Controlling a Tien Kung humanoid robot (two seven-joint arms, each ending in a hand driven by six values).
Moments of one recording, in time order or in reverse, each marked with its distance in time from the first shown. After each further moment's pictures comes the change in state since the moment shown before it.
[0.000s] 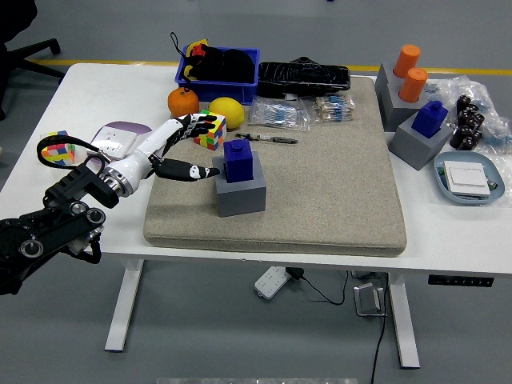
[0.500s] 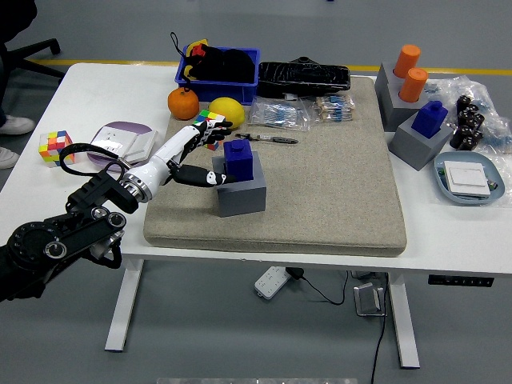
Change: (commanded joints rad) left arm -0.011 -0.082 0.023 0.072 -0.049 0.009 -0.012; right arm 0.000 0.001 -0.018 -0.001 0.007 0.001 0.000
